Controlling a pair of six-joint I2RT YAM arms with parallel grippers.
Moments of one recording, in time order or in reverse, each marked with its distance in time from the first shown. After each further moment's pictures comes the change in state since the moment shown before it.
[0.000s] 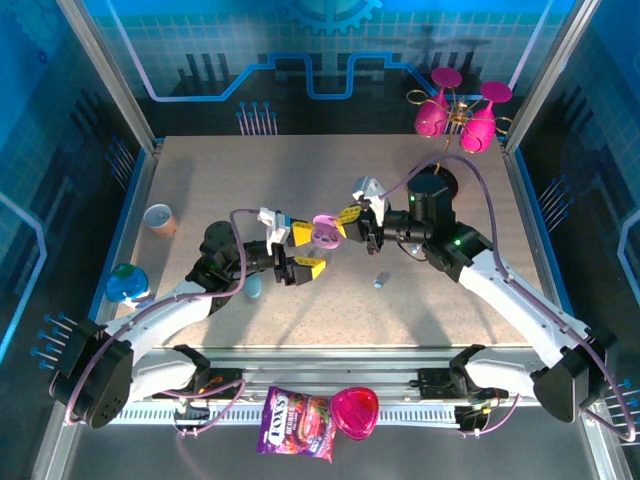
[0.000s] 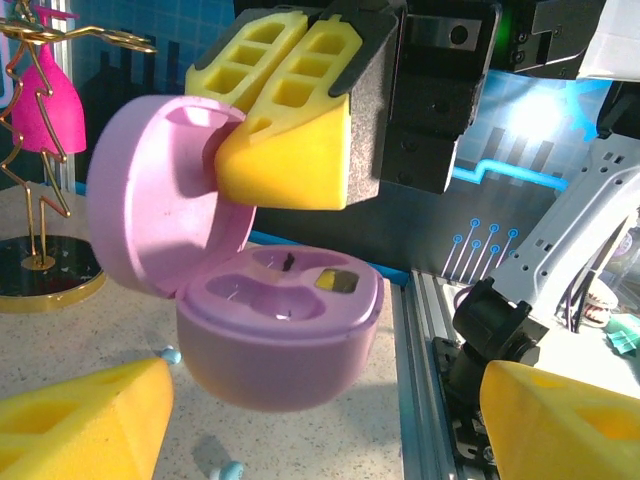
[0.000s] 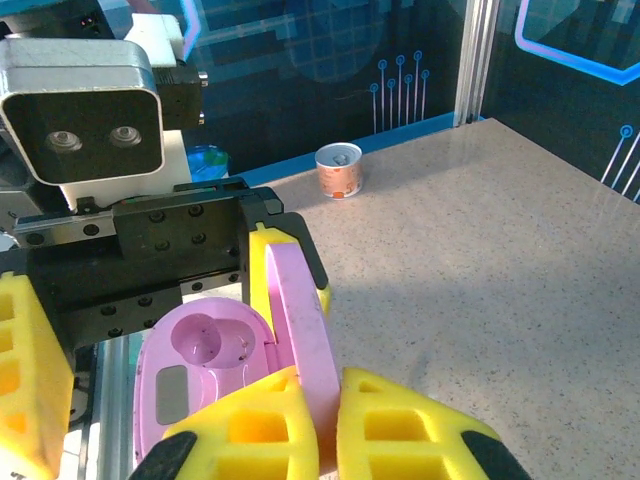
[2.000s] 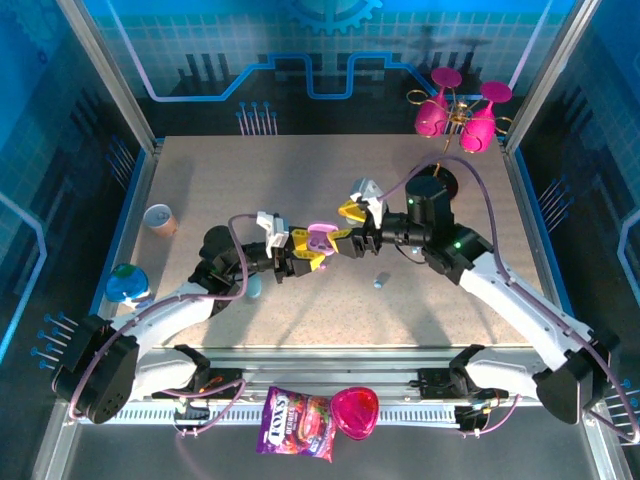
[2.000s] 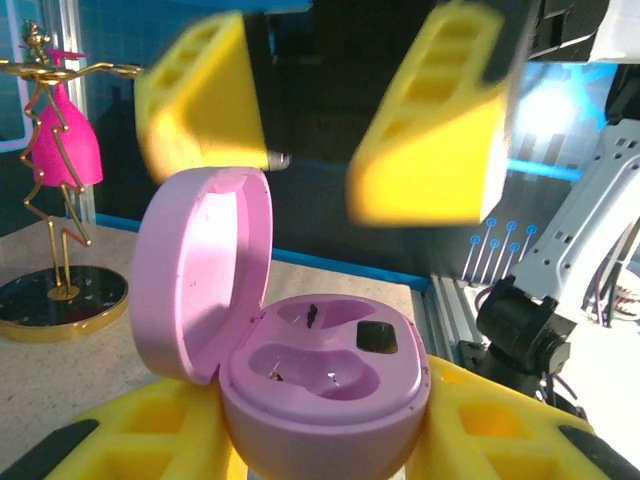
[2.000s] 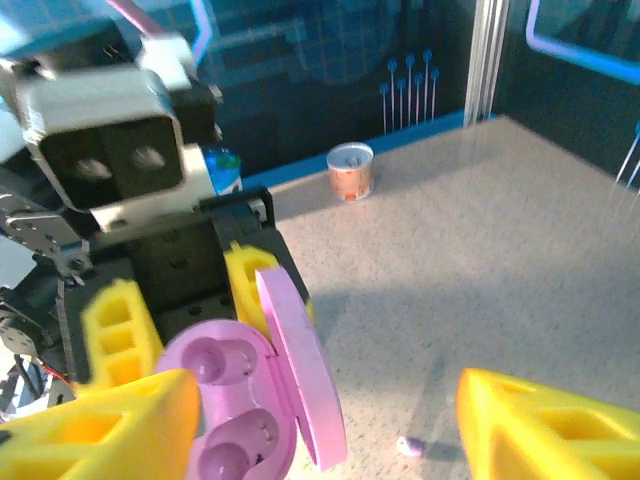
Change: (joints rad) left arm 0.002 0.024 -0.055 0.128 -0.021 0.059; right arm 0.017 -0.032 -0.006 0.004 0.000 0.051
